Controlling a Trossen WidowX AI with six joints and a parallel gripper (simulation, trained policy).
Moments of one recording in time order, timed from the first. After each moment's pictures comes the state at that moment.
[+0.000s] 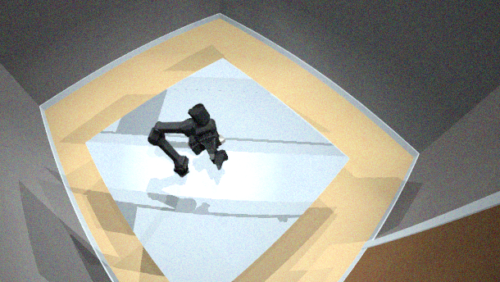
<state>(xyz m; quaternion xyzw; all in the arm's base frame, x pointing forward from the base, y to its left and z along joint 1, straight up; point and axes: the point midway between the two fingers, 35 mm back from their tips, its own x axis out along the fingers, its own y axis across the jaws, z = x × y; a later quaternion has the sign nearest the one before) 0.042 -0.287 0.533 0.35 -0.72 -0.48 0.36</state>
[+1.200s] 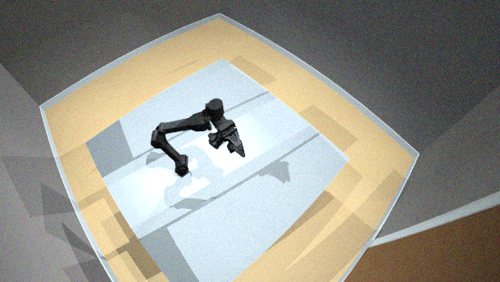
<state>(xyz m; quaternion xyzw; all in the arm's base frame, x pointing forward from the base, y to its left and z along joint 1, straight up) 0.148 -0.292 0.487 0.49 -0.62 -0.46 0.41</state>
